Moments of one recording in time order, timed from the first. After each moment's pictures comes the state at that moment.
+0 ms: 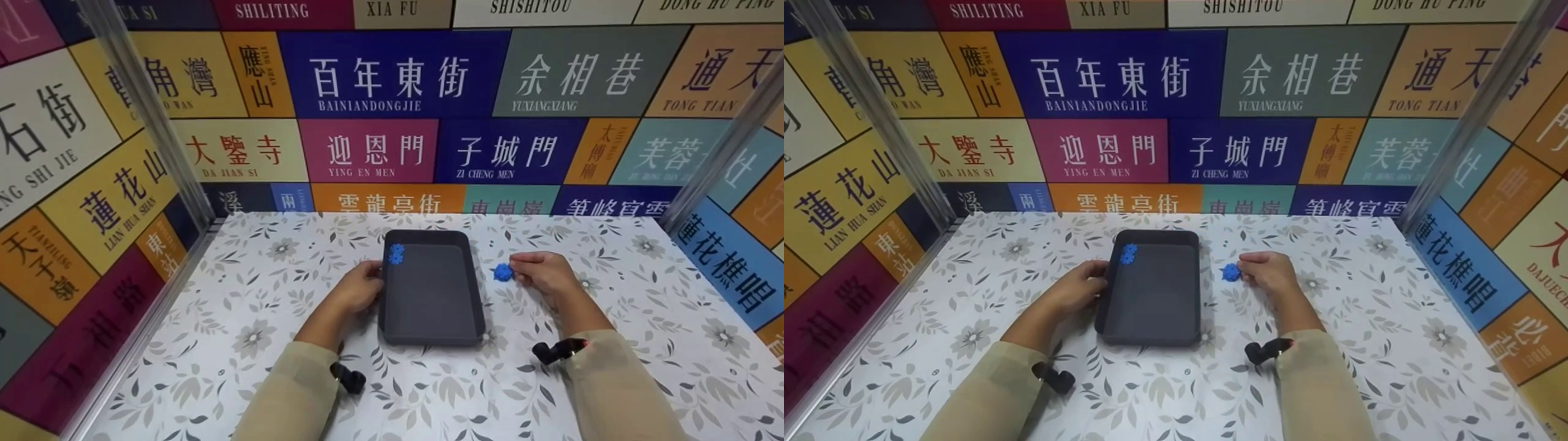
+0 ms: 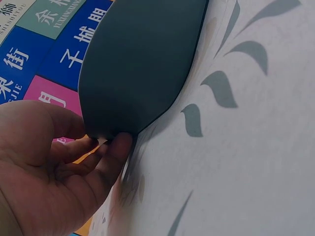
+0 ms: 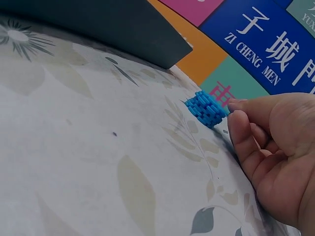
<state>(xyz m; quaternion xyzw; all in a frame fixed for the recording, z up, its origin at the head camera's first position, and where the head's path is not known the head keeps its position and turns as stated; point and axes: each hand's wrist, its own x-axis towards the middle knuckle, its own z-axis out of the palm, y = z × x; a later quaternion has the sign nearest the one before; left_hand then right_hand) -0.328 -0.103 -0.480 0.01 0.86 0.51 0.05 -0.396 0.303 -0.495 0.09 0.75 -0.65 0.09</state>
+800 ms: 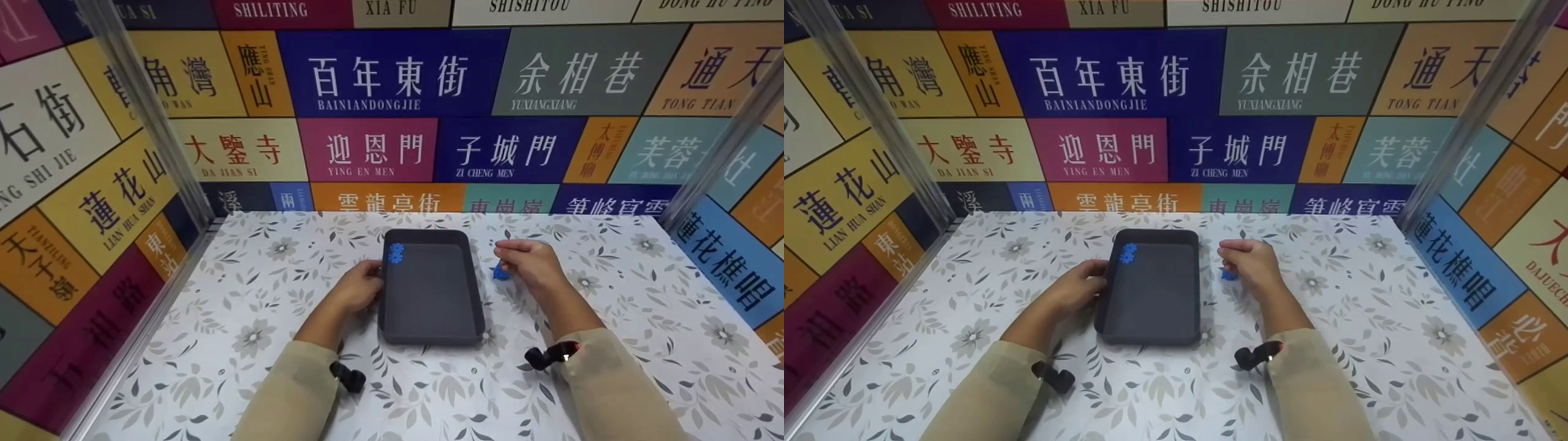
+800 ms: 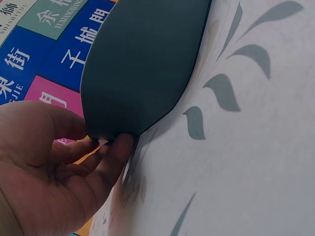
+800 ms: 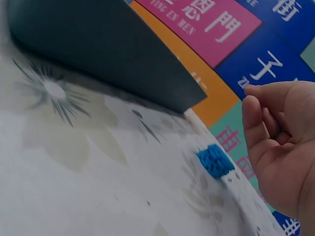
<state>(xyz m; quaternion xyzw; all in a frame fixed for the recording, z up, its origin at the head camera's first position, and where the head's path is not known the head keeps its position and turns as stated) -0.330 -0.105 -0.480 0.01 0.87 0.49 0.05 -0.382 0.264 -0.470 0.04 0.71 -0.70 0.04</state>
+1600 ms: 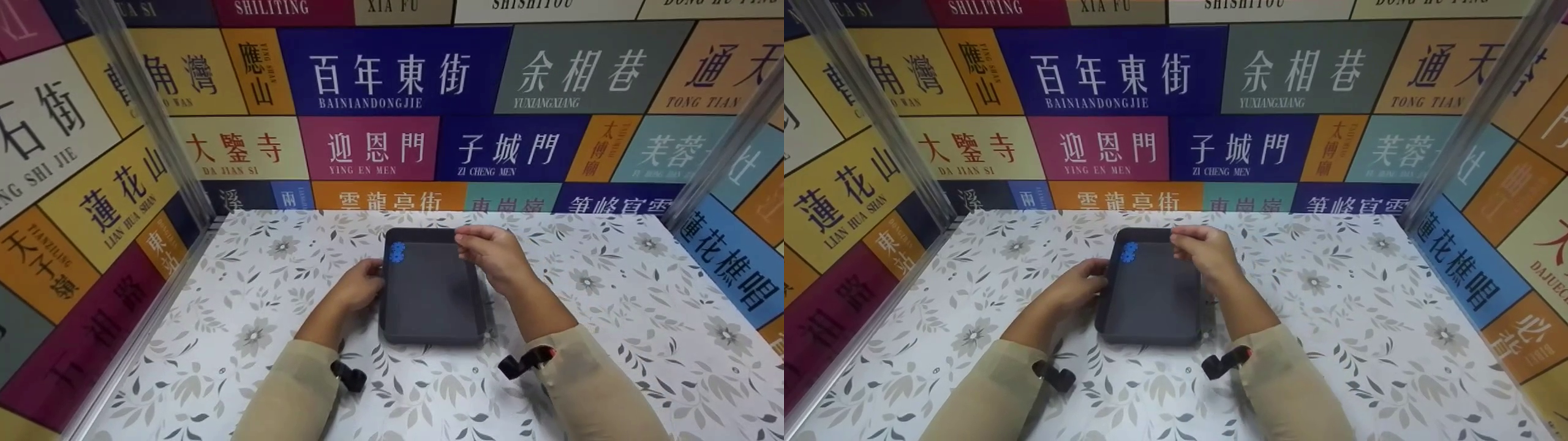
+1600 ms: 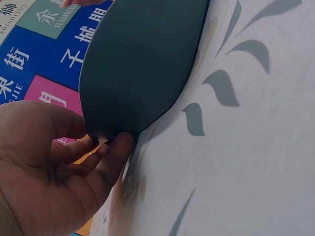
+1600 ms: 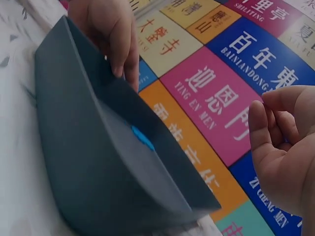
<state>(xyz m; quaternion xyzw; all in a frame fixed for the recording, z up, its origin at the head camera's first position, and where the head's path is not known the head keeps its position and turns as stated) -0.329 -0.105 -0.479 0.01 0.86 0.51 0.06 -0.356 0.177 -0.424 -0.04 0.66 -0.75 0.05</state>
